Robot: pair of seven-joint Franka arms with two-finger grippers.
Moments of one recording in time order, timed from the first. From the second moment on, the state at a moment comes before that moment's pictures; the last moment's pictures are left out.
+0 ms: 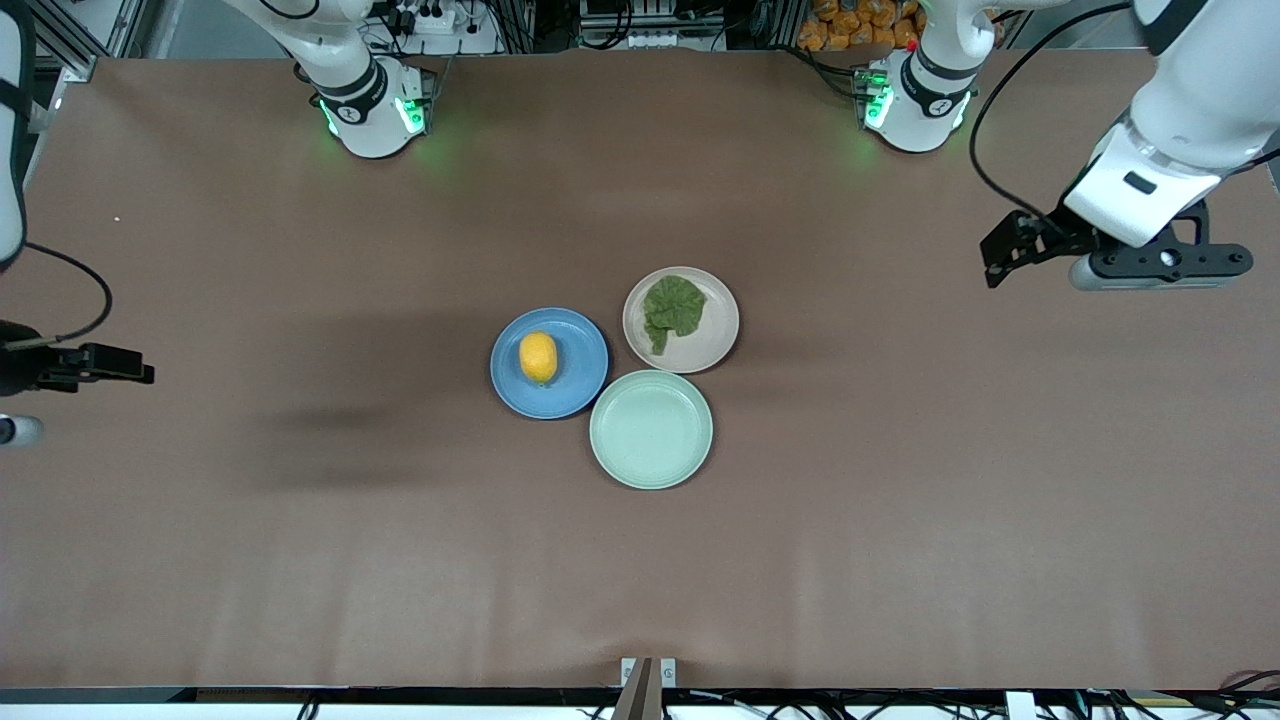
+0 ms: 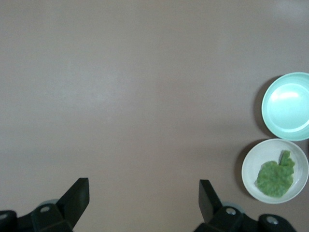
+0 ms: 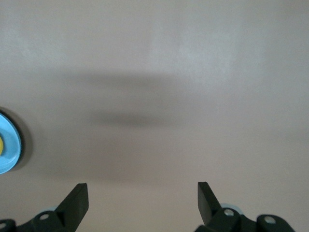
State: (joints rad) left arm -0.06 -0.05 -0.15 -1.70 0.02 1.73 -0.19; right arm -0.21 0.36 0.07 -1.33 -0.01 1.58 -0.23
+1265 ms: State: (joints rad) left arm -0.04 -0.01 -0.16 -1.58 0.02 1.62 -0.17; right arm 0.01 0.15 -0.08 -1.36 -0.01 1.41 -0.11
